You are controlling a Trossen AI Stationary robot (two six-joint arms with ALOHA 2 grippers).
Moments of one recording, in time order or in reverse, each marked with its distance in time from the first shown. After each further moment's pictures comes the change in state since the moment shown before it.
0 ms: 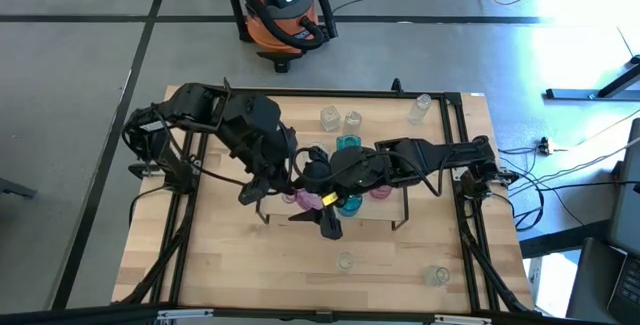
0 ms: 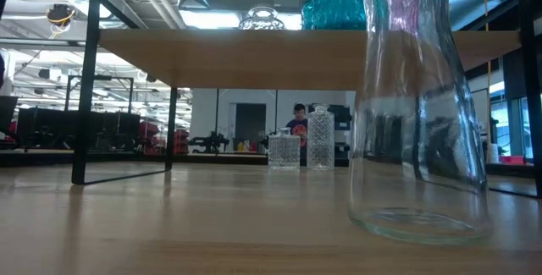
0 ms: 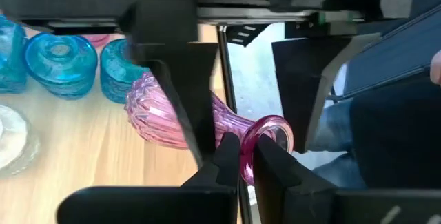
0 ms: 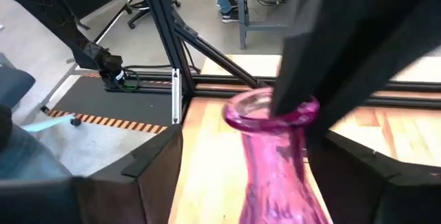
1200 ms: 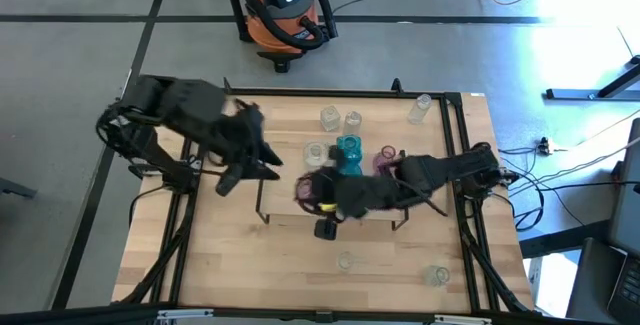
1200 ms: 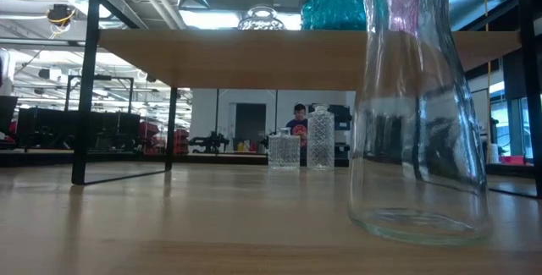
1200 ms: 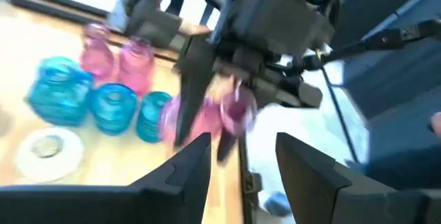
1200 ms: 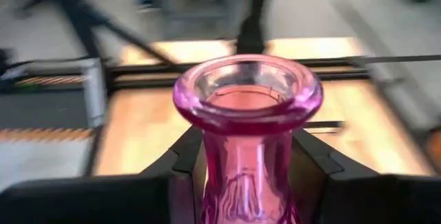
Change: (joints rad) left arm -0.077 -0.134 -0.002 0.086 -0.262 -0.113; right arm 0.102 0.000 0.000 -0.105 0.458 0.072
